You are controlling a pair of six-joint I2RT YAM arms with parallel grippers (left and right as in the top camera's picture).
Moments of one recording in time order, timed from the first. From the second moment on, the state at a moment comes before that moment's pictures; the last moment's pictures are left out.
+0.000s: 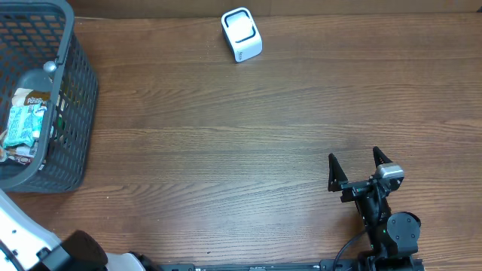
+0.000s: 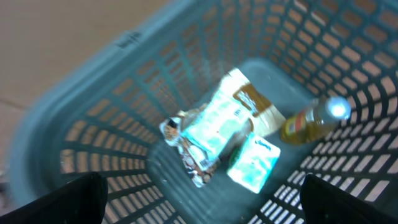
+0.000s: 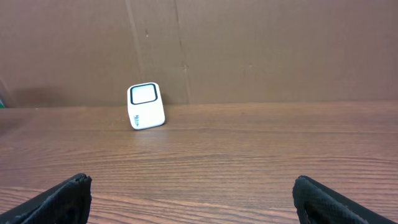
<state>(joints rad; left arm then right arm) 0.73 1.64 2.01 -1.20 -0.07 -0.01 0.09 0.01 0.02 -0.03 -0.09 0.10</state>
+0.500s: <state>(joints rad) 0.73 1.75 2.01 -1.21 0.11 0.07 0.09 0.01 0.02 -0.03 -0.09 0.10</state>
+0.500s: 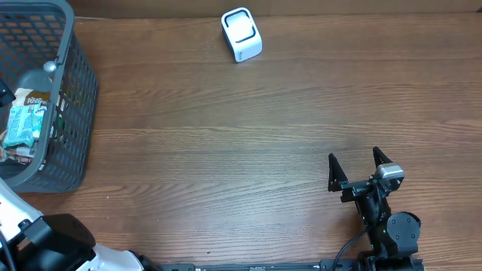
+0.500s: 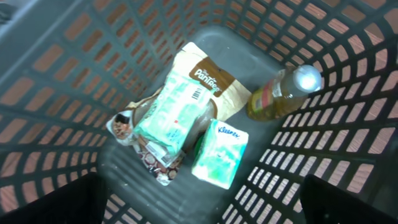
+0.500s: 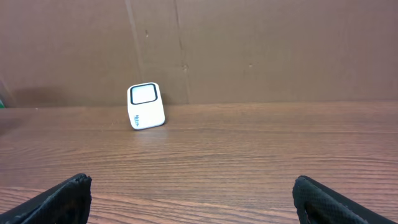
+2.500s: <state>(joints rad) 0.67 2.03 1.80 -1.06 0.26 0.27 0.09 0.01 0.02 -0.03 -0.09 0.10</state>
